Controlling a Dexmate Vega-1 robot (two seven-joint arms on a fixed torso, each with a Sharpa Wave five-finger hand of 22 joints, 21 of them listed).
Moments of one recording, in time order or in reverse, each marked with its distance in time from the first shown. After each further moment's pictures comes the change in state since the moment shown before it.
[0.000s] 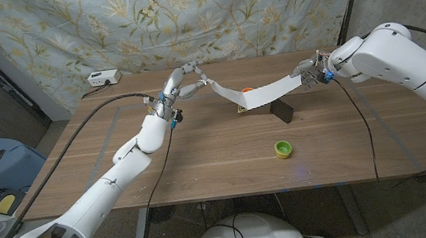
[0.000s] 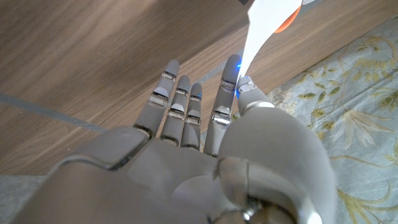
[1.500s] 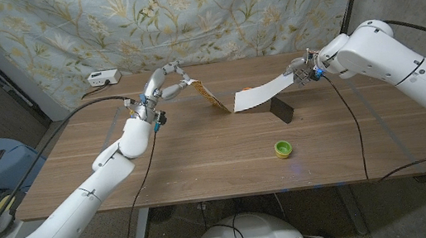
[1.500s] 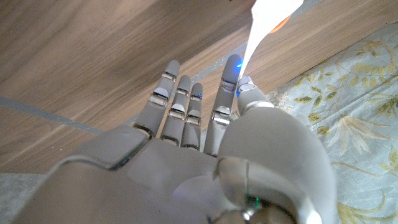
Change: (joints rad) left arm 0.115 0.108 -0.095 -0.169 -0.022 0.110 0.040; left_hand 0.000 0.000 0.013 0.004 0.007 -0.011 0.000 0.024 0.003 0.000 0.000 0.000 0.000 -0.005 0.005 0.000 0.000 0.000 0.000 -0.004 0.000; right arm 0.085 0.066 -0.077 0.047 -0.066 -0.035 0.023; right_hand 0.000 0.000 -0.006 0.000 0.000 0.000 0.000 0.000 -0.002 0.005 -0.005 0.000 0.000 0.002 -0.009 0.000 0.005 -0.006 -0.006 0.000 0.000
